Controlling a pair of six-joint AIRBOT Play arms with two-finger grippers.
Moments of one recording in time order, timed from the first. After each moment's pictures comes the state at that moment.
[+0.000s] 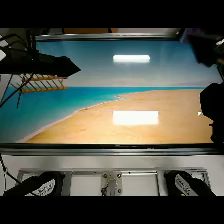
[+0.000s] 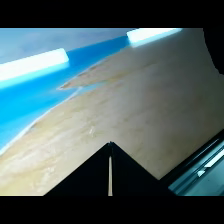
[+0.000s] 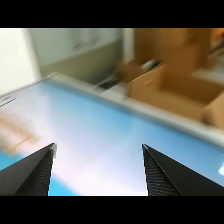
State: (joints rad) left arm -0.10 -1.25 1.61 0.90 -1.31 -1.39; right arm -0.29 -1.04 1.36 -0.21 1.07 0.41
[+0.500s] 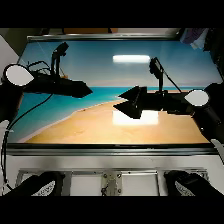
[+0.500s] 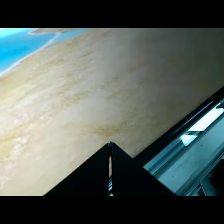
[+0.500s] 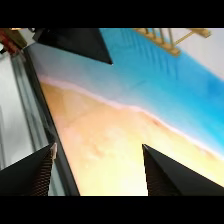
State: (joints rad) left arm -0.21 -1.18 1.34 0.89 -1.24 -1.37; right arm 0.28 -1.04 1.00 -0.32 1.02 0.48
